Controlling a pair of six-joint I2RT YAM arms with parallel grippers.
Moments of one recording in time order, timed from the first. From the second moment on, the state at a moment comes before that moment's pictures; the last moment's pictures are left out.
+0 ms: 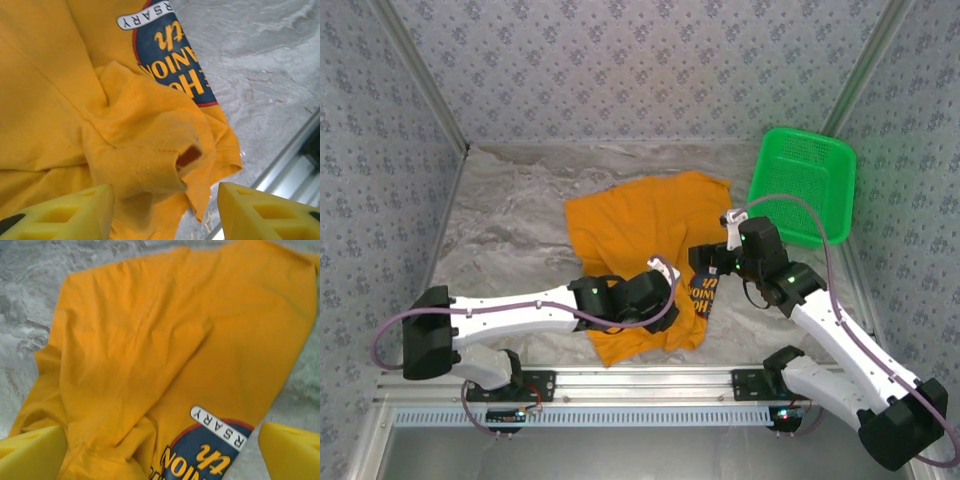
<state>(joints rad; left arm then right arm) -1.29 1.42 1.05 -0.54 -0.24 -0.53 0.49 0.90 0.76 -0.52 -0.05 0.29</state>
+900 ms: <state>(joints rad) -0.73 1.23 0.74 -0.42 0.01 -0.42 0.70 0.93 0.49 -0.74 -0.29 0.80</state>
